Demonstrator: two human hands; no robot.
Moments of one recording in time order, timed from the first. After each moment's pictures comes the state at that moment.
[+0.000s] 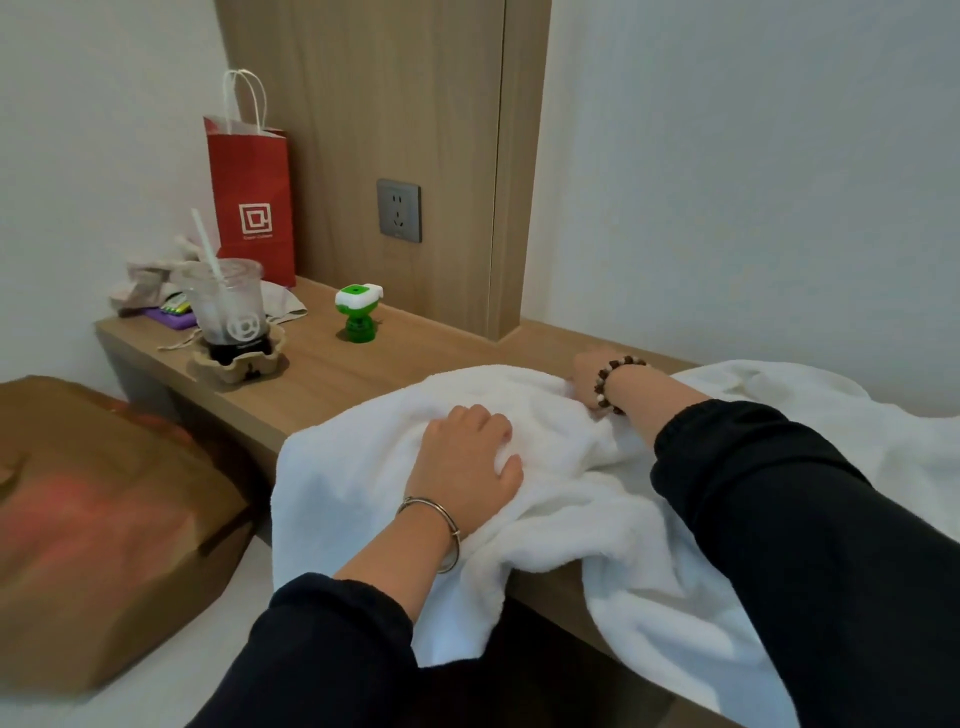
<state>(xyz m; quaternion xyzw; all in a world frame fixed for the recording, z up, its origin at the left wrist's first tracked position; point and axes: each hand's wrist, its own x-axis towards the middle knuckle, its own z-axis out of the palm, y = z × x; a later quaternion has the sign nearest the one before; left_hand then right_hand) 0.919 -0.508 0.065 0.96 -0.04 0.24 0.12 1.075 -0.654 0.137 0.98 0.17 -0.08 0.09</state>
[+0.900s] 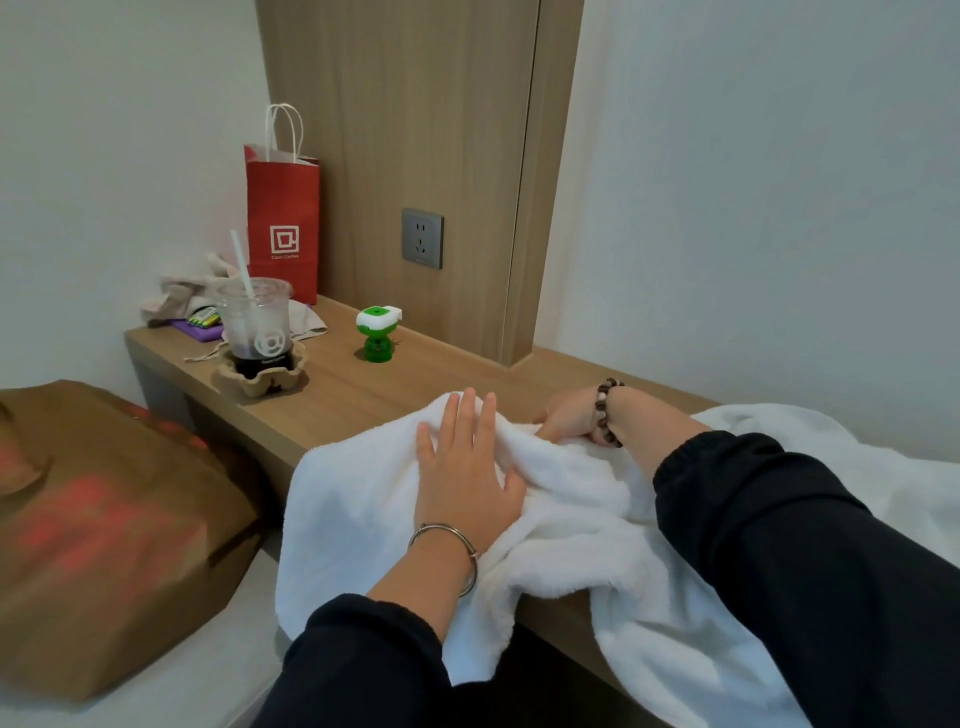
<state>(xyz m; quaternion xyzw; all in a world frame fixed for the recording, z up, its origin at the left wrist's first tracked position) 0.918 -0.512 0.063 0.96 0.10 0.25 0.07 1.041 -0.625 0.161 0.90 0.22 -0.35 -0.12</state>
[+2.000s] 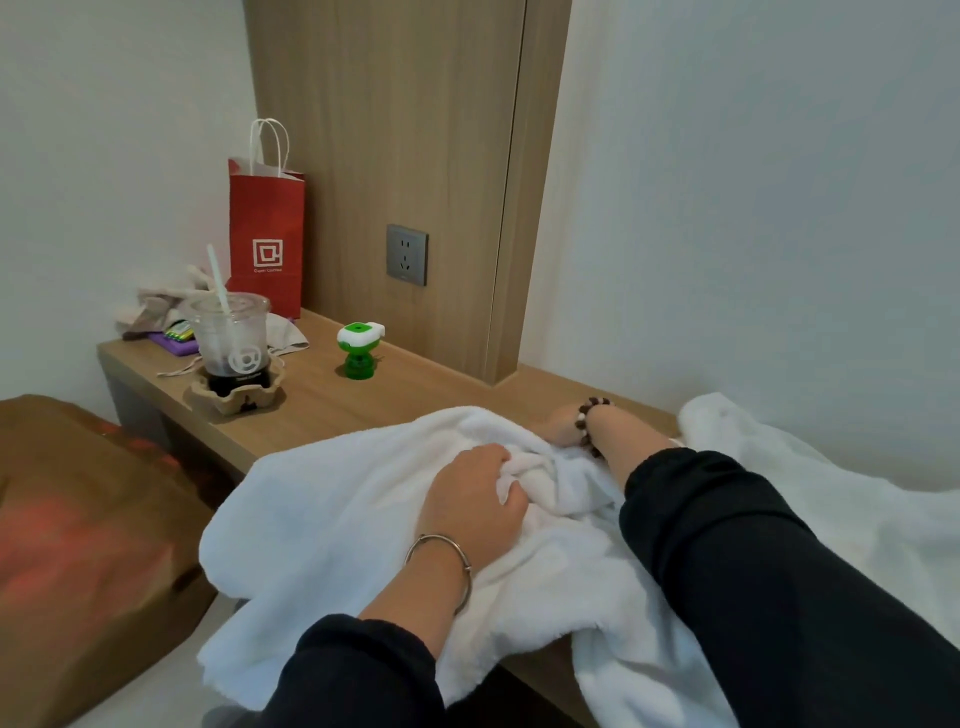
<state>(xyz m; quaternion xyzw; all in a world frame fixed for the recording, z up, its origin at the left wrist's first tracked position) 0.939 -0.528 0.065 0.92 0.04 0.25 0.30 1.072 -0.636 0.156 0.95 0.18 -0.24 0.00</state>
